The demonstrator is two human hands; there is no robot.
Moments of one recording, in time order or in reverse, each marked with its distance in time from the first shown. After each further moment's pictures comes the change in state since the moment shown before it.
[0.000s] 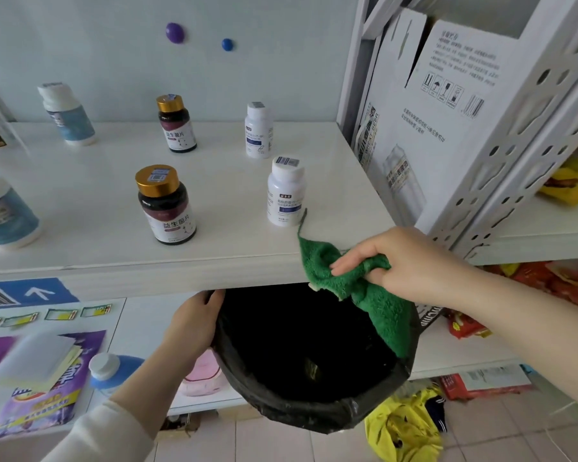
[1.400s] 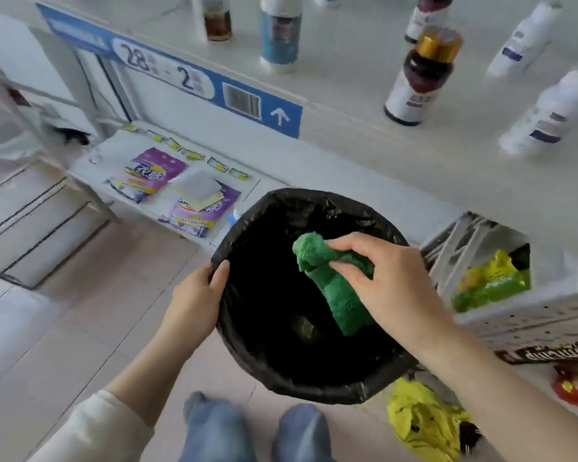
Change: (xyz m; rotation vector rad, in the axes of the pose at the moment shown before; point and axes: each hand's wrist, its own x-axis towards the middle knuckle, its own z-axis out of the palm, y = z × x) left_hand -0.171 -0.157 -0.082 -0.123 0.412 -0.333; right_hand -0.024 -0.123 0.178 0.180 0.030 -0.462
